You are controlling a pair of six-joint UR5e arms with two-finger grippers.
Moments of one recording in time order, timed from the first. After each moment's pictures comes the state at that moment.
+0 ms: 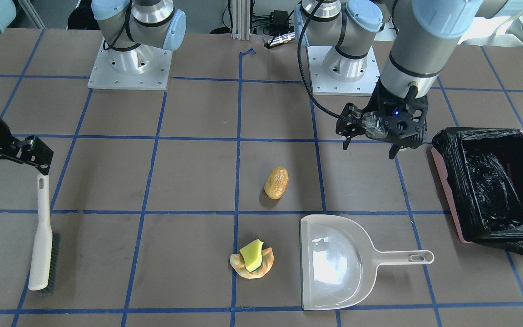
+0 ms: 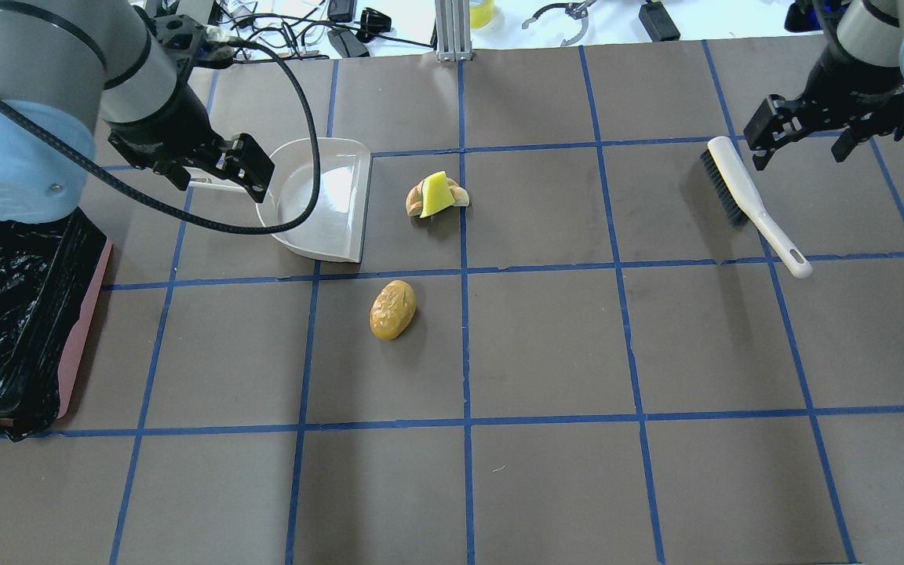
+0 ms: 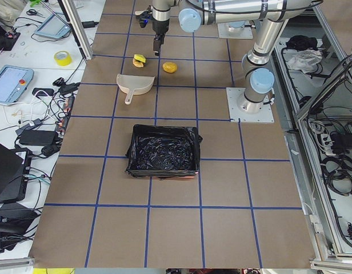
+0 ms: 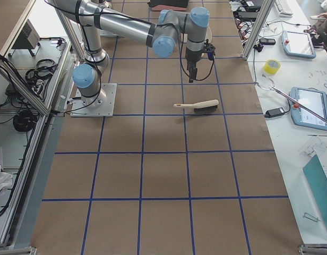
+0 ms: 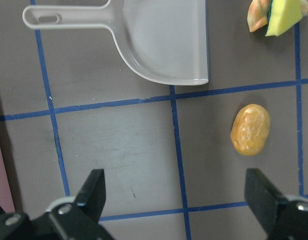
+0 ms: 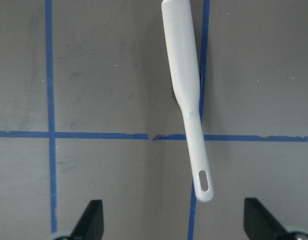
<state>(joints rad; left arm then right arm) -1.54 -1.64 -1.70 -1.30 1.58 0.33 1.26 -1.40 1.65 -1.86 -1.62 -0.38</state>
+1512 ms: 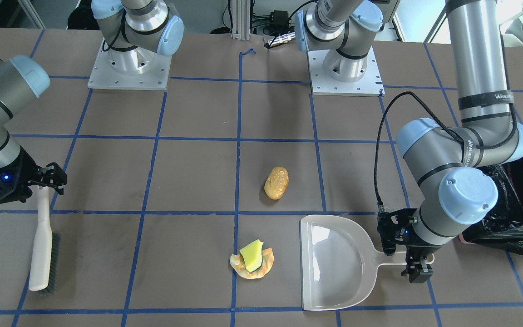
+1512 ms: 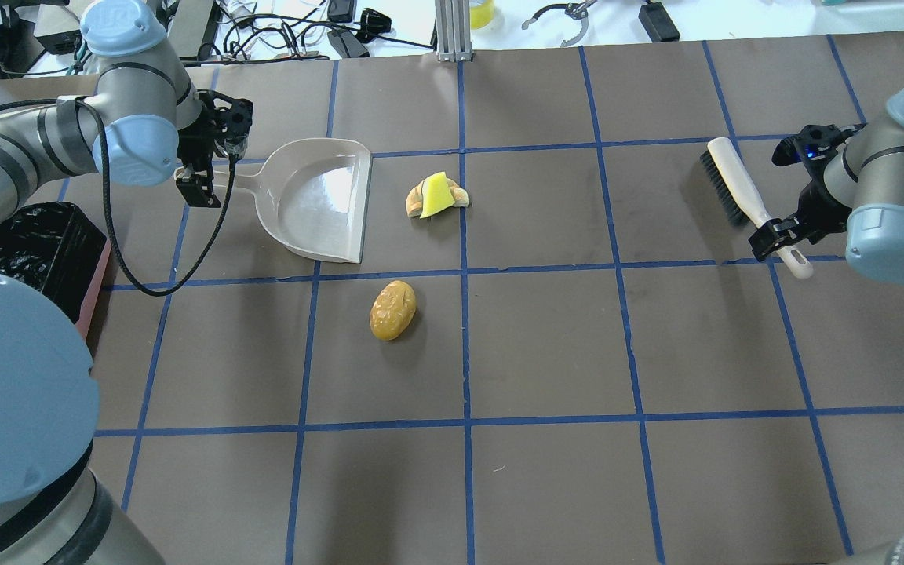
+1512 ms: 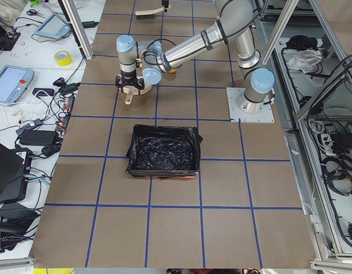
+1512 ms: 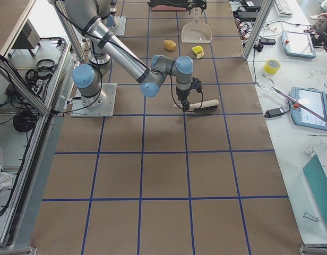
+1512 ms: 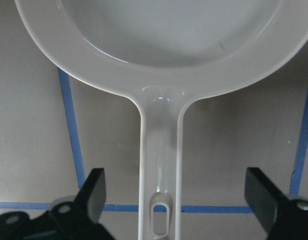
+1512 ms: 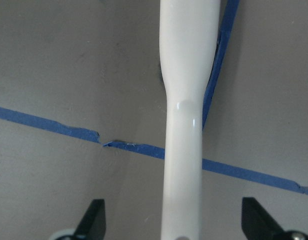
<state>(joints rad) -1.40 -2.11 -1.54 -0.99 1.66 1.78 1.15 -1.31 1.99 -2.32 -1.56 -0.69</state>
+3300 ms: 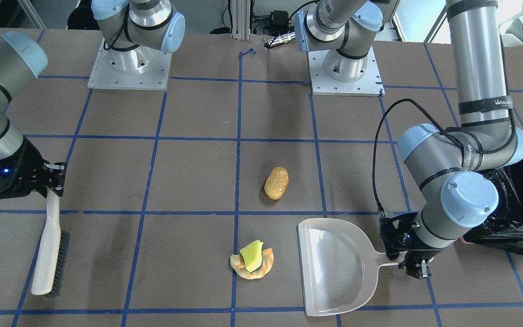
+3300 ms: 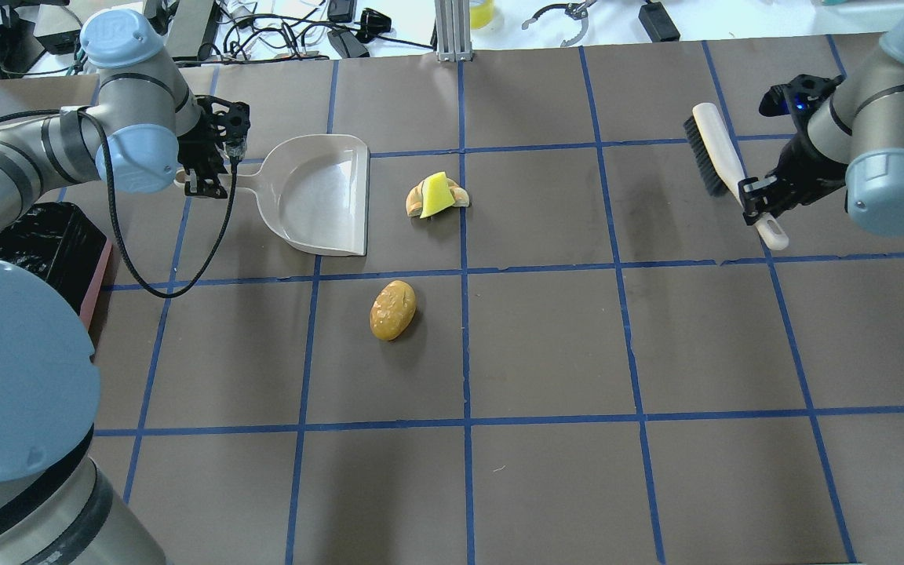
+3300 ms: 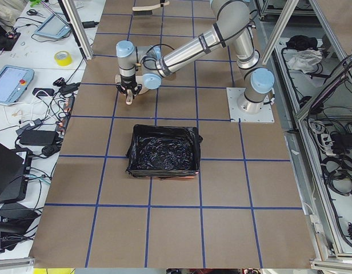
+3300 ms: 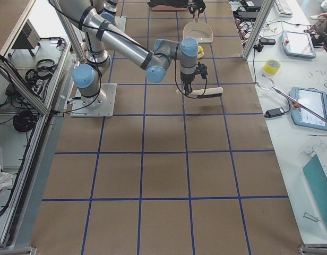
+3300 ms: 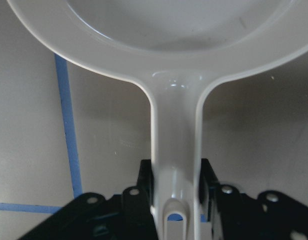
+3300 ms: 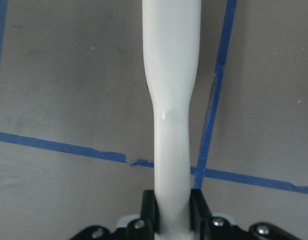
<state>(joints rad) -1.39 -2.12 -1.56 -0.94 1.64 1.74 1.28 -1.39 1.86 -2.10 -1.53 -0.39</state>
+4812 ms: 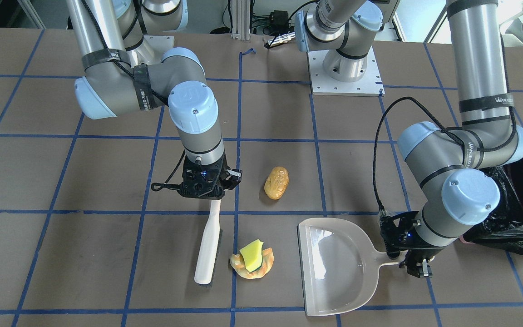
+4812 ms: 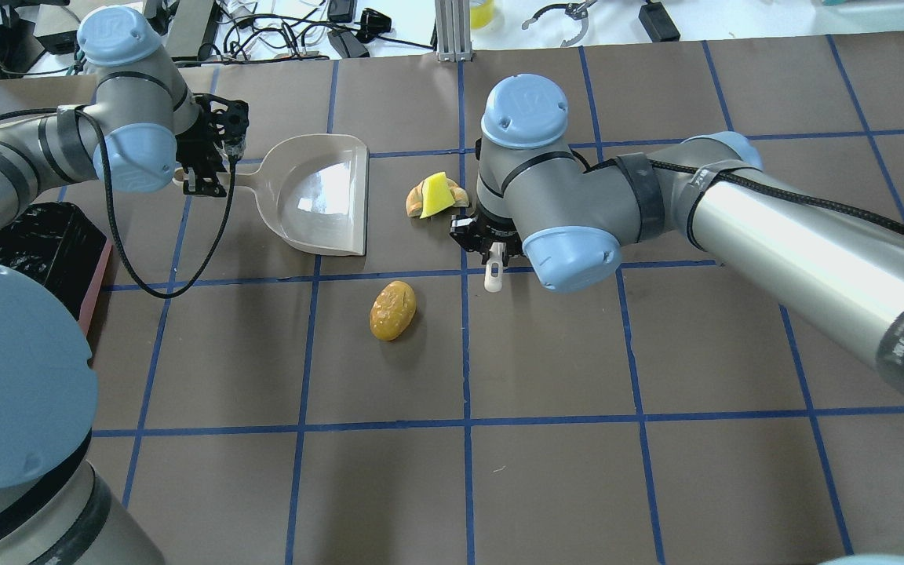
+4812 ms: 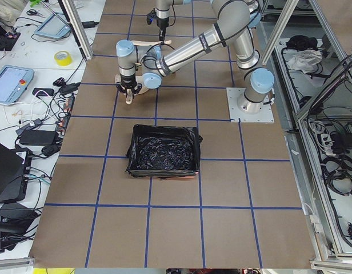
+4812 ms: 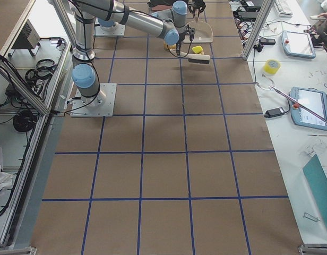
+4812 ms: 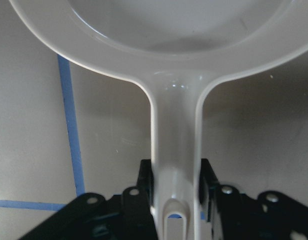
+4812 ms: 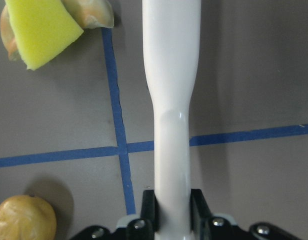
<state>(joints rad) -1.39 -2.11 -1.56 -0.94 1.64 1.74 1.89 -1.19 1.75 -2.20 -1.52 0.43</state>
